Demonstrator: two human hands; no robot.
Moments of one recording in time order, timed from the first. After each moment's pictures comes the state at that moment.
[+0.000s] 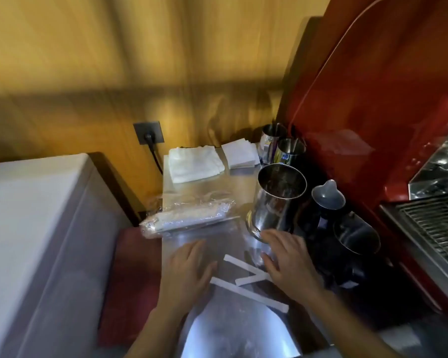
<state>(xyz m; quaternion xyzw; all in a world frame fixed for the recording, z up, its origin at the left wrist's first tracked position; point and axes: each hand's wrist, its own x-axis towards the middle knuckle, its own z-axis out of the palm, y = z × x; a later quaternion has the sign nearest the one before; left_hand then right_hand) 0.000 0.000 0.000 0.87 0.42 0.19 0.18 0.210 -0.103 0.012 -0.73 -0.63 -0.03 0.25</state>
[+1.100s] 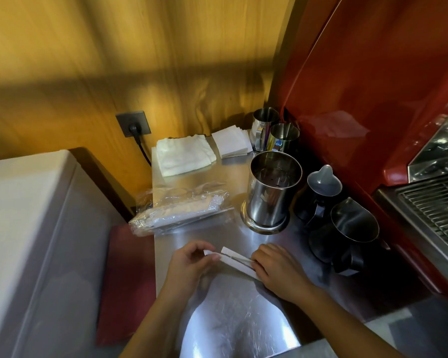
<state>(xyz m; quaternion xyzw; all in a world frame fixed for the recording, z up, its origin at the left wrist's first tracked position) 0.026 -0.008 0.013 0.49 0.42 0.29 0.71 0.204 -0.105 -0.018 -0.71 -0.68 0.06 0.16</state>
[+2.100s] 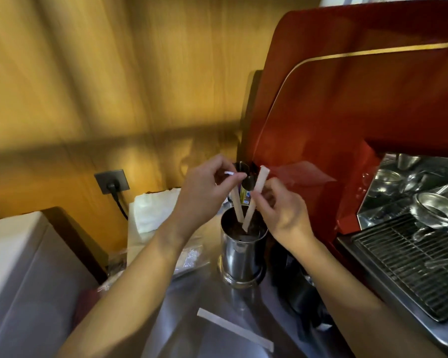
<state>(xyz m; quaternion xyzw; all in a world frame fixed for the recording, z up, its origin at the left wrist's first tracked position) 0.155 0.055 0.199 0.83 0.17 0.41 0.32 0.276 -0.047 0.153 -0.75 -0.47 -0.04 0.47</state>
